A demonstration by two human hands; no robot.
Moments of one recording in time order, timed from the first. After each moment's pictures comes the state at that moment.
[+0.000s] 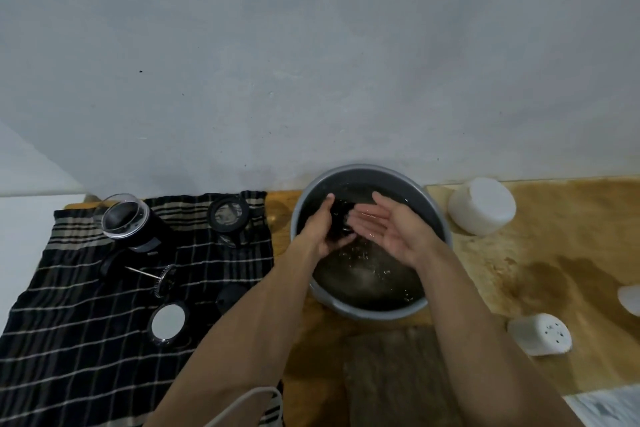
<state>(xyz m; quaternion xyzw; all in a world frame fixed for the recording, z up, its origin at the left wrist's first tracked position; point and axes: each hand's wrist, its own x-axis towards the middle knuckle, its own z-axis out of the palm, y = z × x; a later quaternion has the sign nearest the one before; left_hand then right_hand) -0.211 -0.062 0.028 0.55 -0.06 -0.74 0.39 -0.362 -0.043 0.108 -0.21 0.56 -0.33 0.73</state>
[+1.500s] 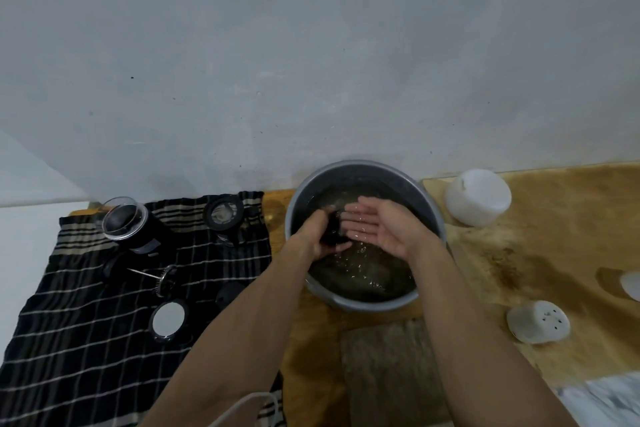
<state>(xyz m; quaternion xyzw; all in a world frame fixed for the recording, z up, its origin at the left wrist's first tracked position) -0.215 -0.048 0.033 0.58 -0.09 -0.75 0.32 -0.365 -0.037 0.107 -0.30 0.59 -0.27 0.70</state>
